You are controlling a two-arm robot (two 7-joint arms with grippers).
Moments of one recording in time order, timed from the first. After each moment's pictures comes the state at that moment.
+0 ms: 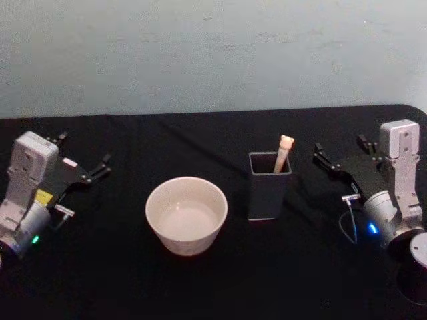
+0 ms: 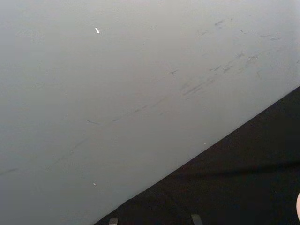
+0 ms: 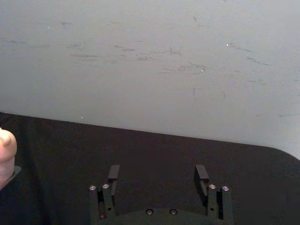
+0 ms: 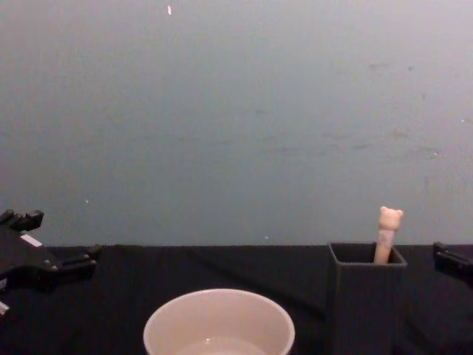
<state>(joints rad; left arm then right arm) -0.20 0.60 0.45 -1.41 -0.25 -0.12 0.03 0.15 0.28 -0.22 -1.36 0.21 -0.05 -0.02</state>
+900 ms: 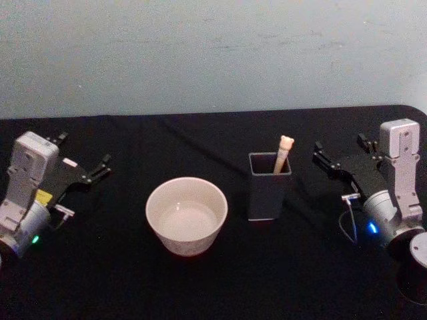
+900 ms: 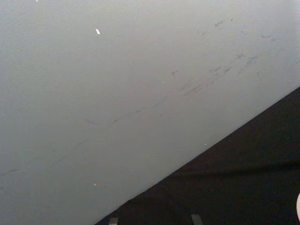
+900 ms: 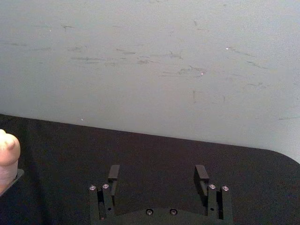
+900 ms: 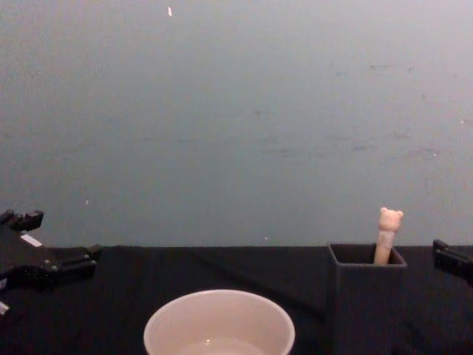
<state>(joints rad) -0.20 0.60 0.45 -1.41 -0.25 -0.12 0.03 0.15 0.28 -0.22 -1.37 0.21 -0.05 -0.02</state>
